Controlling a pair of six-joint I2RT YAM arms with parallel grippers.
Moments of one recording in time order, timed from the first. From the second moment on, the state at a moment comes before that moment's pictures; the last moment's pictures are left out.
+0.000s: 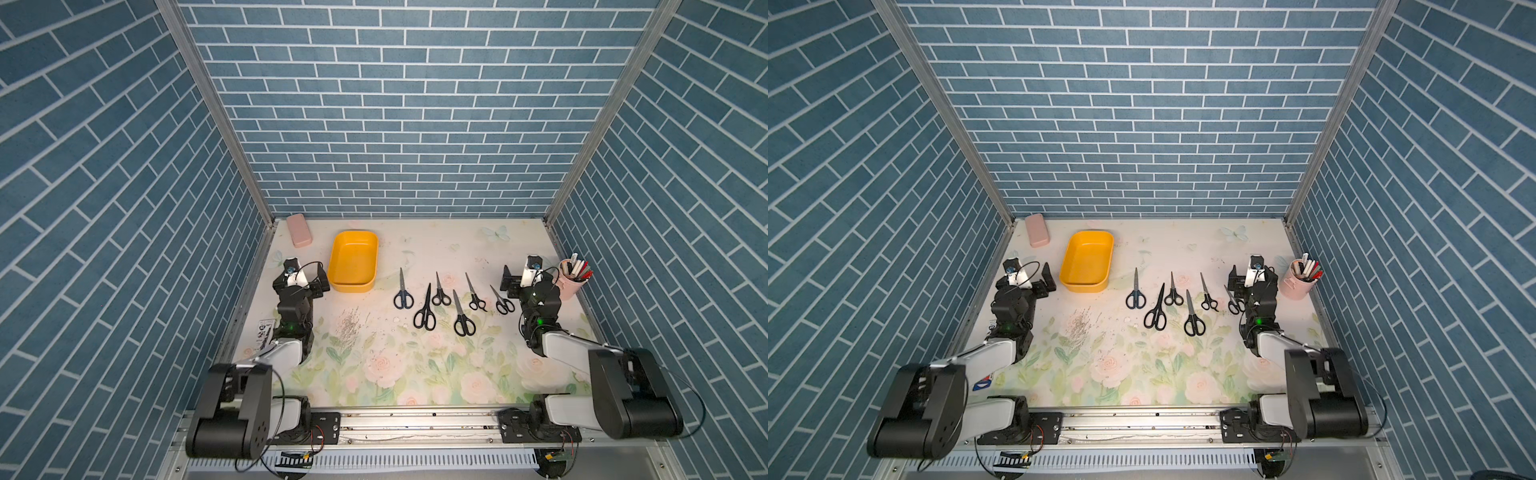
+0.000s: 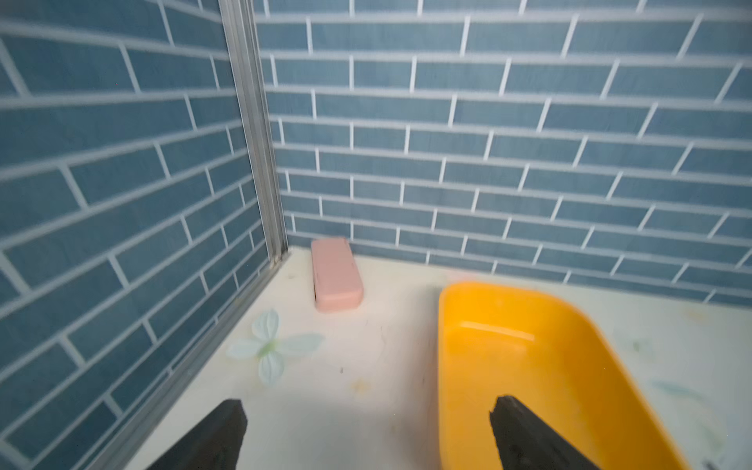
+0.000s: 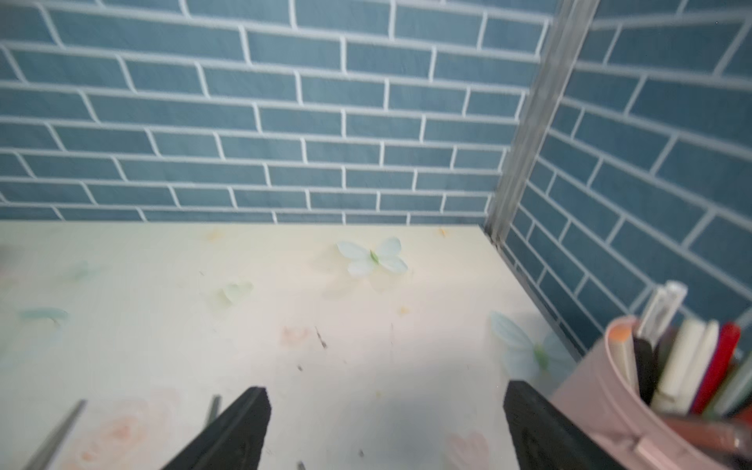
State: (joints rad) left arm -0.05 1.20 0.41 0.73 -0.24 -0.10; right arm 0.16 1.26 0.40 0.75 0.17 -0.07
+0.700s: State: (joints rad) left arm -0.08 1.86 1.34 -0.30 -0.05 -0.21; right arm 0.34 1.21 0.71 0.11 0.24 0.01
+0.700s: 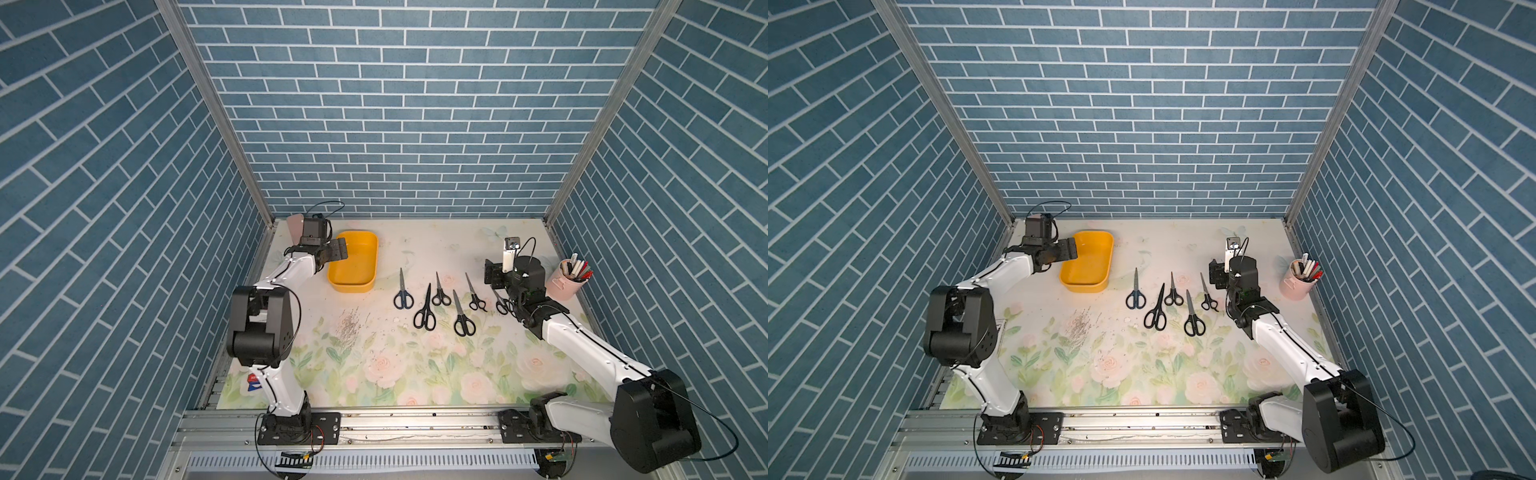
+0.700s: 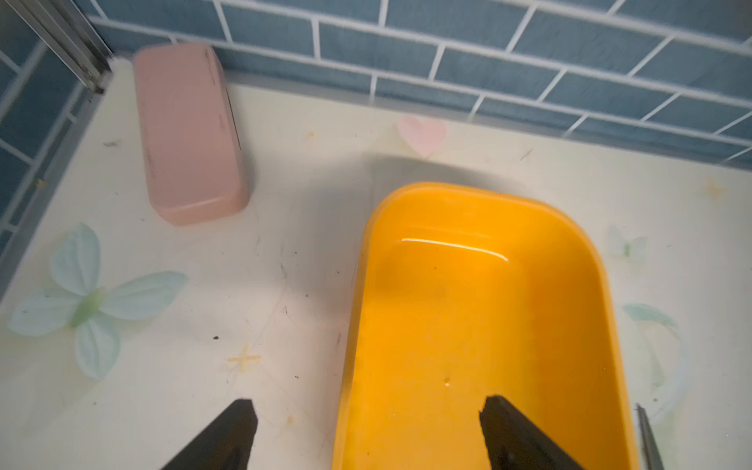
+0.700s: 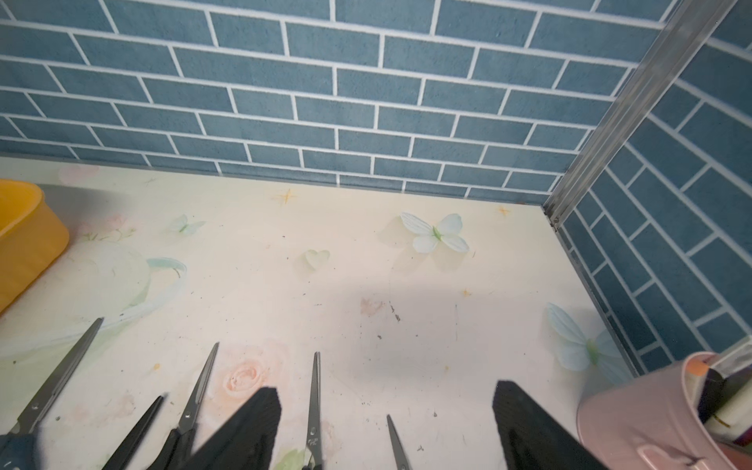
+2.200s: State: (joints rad) left arm -0.11 1.48 1.02 -0.58 0.01 -0.20; right arm 0.35 1.10 0.73 -0.07 0.25 0.01
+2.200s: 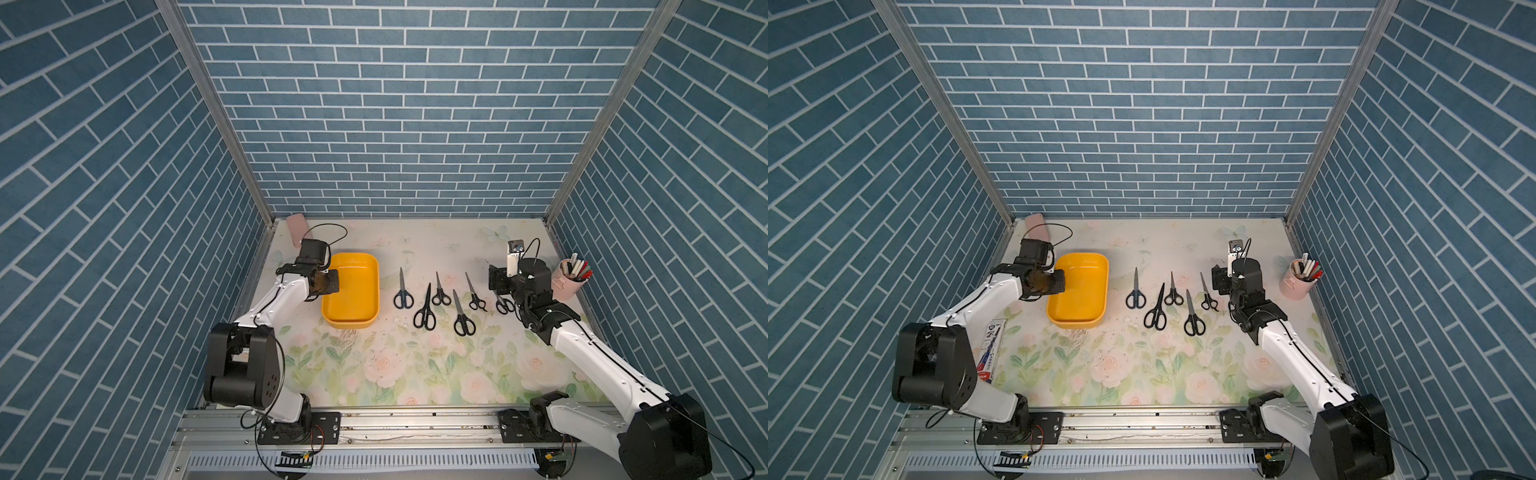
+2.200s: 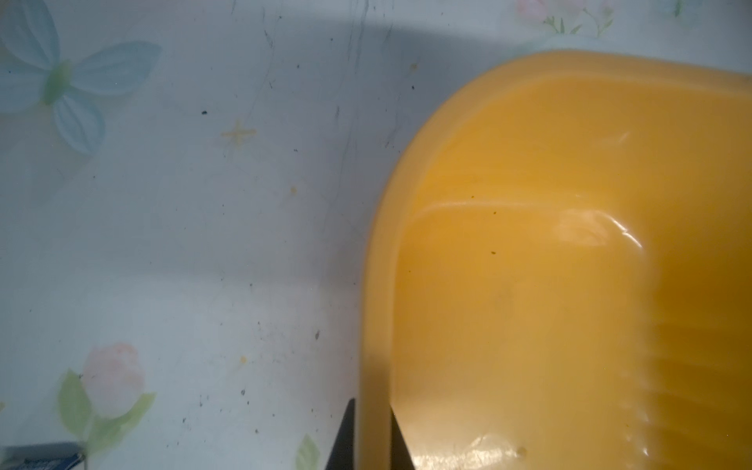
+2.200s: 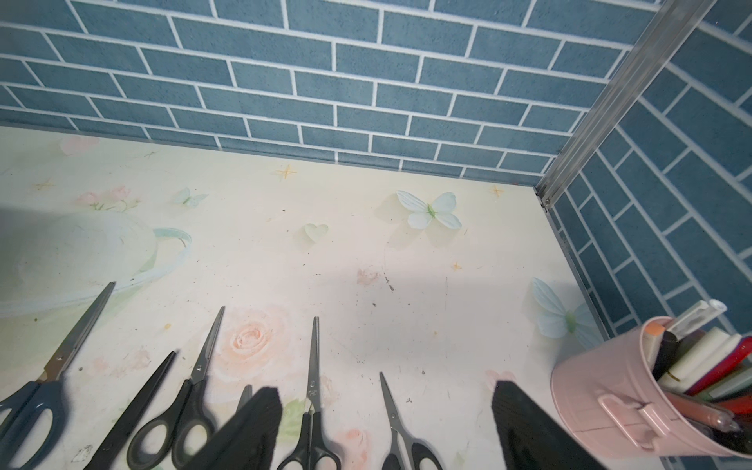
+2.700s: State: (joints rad) left arm -0.22 1.53 0.87 -0.47 0.04 -0.30; right arm 0.37 1.14 0.73 -0.06 0.19 0.03
